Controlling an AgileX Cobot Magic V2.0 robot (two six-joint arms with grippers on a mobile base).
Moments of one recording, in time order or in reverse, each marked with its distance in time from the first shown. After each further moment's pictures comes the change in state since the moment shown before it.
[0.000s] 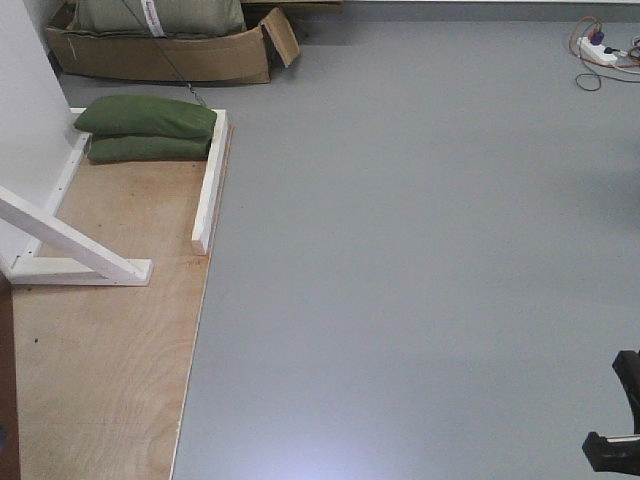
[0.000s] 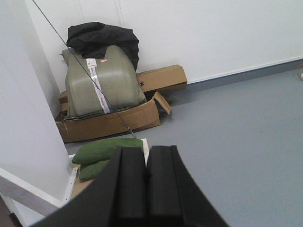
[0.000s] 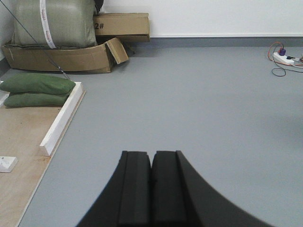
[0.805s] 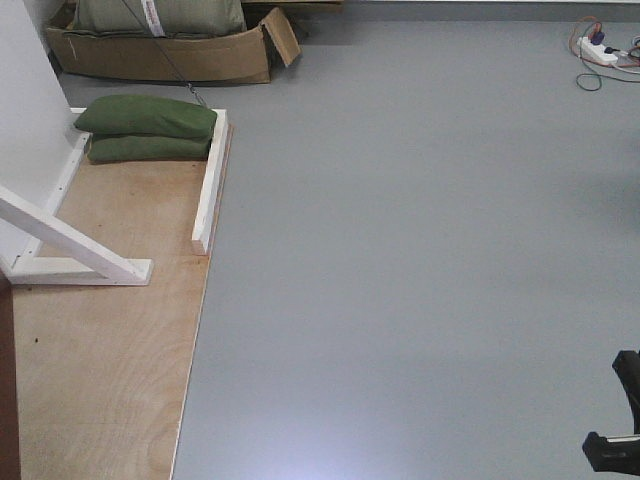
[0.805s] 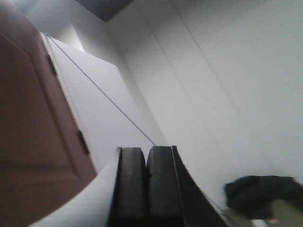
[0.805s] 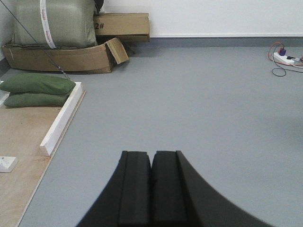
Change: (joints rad) left arm 0.294 0.346 -0.771 0.313 -0.248 0.003; right arm 0.000 0.000 0.000 0.000 0.000 0.000
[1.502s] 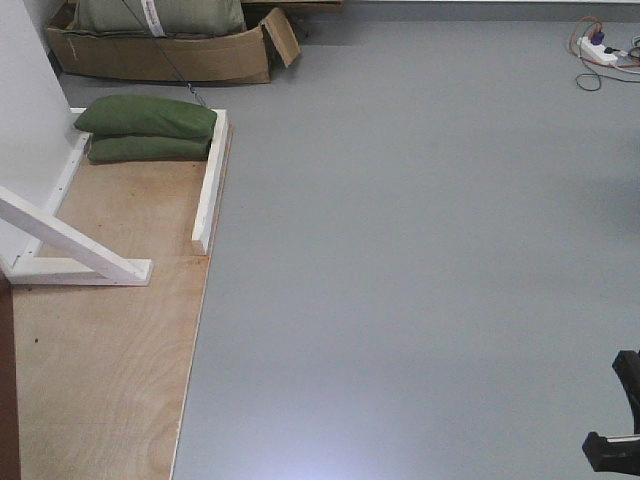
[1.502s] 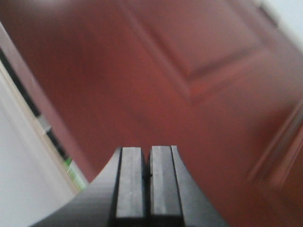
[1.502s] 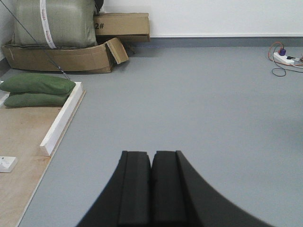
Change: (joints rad) left arm 0.503 0.106 -0.446 0.388 0.627 -0.030; right arm 0.000 0.000 0.000 0.000 0.000 0.000
